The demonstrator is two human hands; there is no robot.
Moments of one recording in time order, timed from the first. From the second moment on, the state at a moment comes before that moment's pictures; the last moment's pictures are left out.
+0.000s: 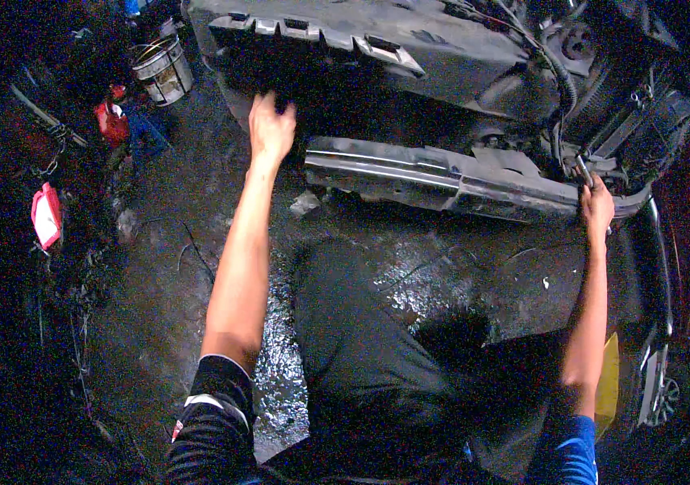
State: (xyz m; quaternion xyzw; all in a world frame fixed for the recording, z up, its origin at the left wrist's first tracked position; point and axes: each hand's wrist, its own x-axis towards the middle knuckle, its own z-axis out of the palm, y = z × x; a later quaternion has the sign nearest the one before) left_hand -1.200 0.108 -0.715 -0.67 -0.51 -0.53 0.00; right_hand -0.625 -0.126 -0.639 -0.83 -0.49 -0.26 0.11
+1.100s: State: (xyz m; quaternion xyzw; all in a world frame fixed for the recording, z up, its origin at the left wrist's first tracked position) left_hand -1.168 0.124 -0.725 -0.57 -0.56 -0.54 -0.25; right_hand -0.596 -0.138 -0.637 -0.79 -0.52 -0.30 0.10
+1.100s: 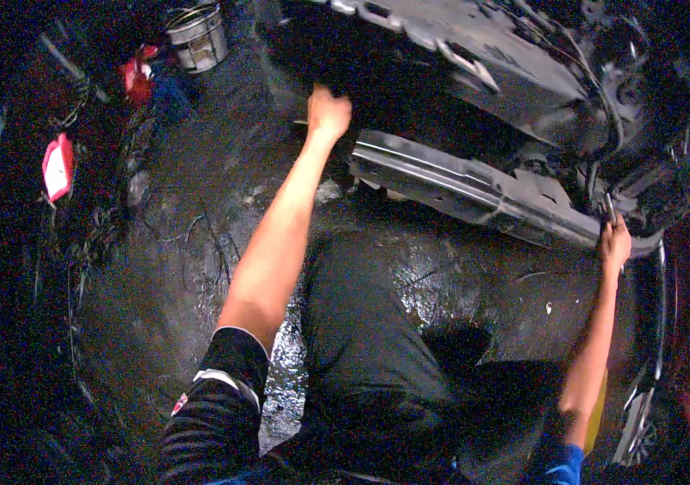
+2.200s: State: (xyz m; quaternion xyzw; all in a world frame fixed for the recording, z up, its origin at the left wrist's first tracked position) left_hand -1.218 0.157 -0.694 -0.29 -0.43 -0.73 -0.44; right_hand -0.605 -0.143 -0.636 -0.82 -0.49 -0.28 0.10
